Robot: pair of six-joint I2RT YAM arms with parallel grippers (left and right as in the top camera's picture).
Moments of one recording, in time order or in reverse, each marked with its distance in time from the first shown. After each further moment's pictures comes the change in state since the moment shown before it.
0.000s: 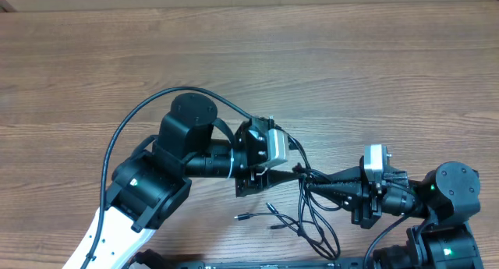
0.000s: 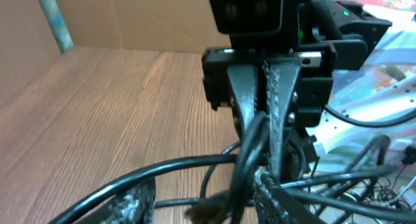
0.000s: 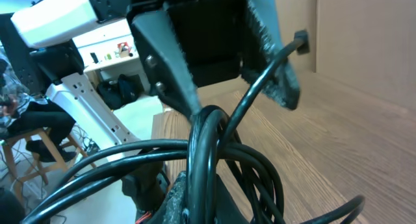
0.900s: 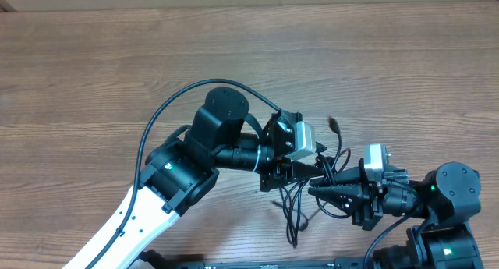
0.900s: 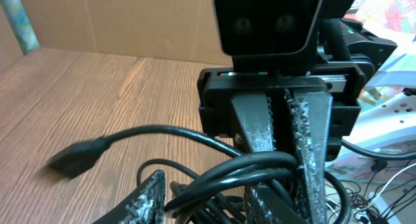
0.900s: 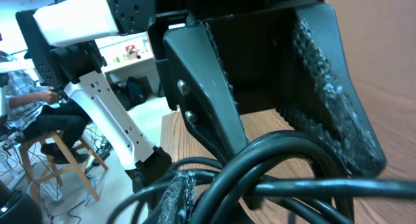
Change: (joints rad) left arm -0.095 0.118 0.000 0.154 0.007 -0.113; right arm 0.000 0.001 0.000 0.013 -0.018 0.048
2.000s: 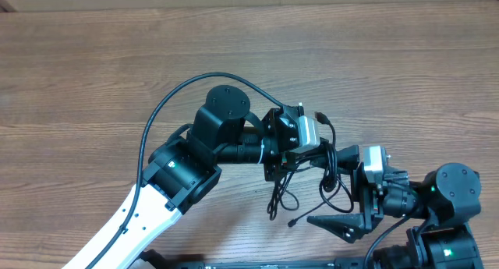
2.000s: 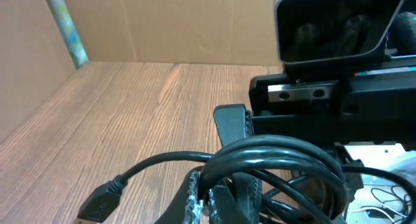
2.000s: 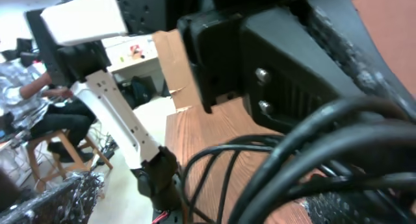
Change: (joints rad) left arm -0.001 0.011 0.000 0.071 -0.126 0.064; right arm 0.002 -0.004 0.000 -0.023 0.005 0.005
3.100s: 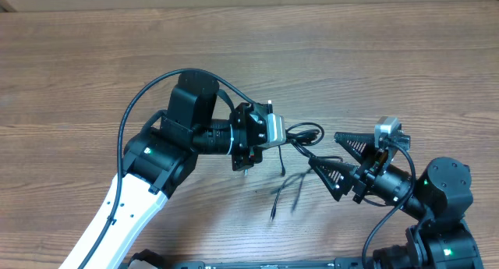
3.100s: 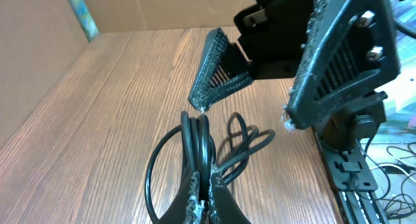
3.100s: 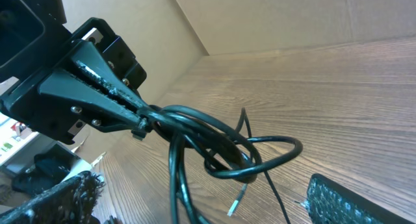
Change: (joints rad) left arm 0.201 0.000 0.000 -0.244 0.117 0.318; right arm 0.000 0.001 0.000 -0.148 0.493 0.200
